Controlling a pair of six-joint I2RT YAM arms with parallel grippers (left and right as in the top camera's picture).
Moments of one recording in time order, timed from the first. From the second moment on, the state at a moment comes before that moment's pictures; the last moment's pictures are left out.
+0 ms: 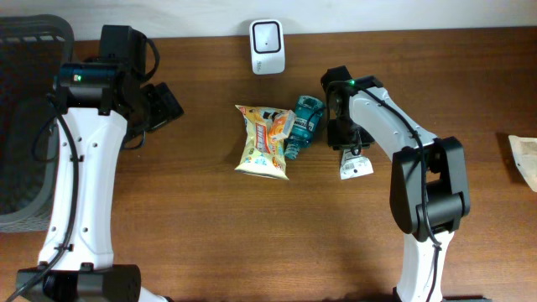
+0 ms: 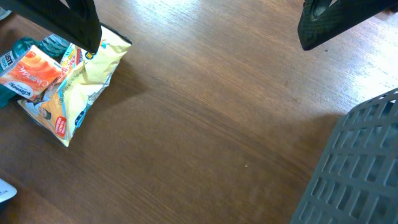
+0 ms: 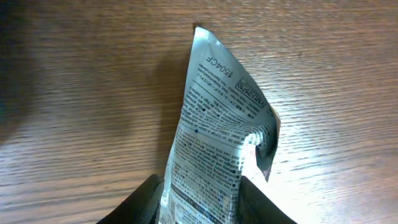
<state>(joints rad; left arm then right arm) -0.07 1.70 1.91 -1.48 -0.15 -0.61 0.26 2.14 1.64 -1.08 0.19 0.32</state>
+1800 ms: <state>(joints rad) -0.07 1.70 1.91 -1.48 -0.15 -0.61 0.34 2.14 1.65 -1.08 0.42 0.39</state>
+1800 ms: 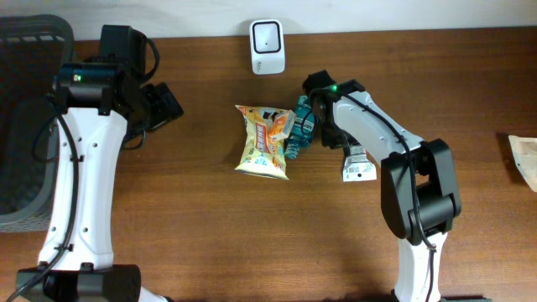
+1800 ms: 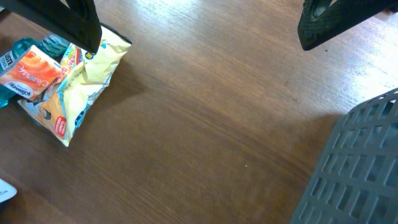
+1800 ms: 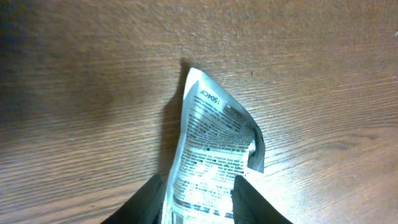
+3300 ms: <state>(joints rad) -0.07 1.70 1.91 -1.48 -0.15 -0.61 0.18 2.12 1.57 -0.99 0.20 0.39</state>
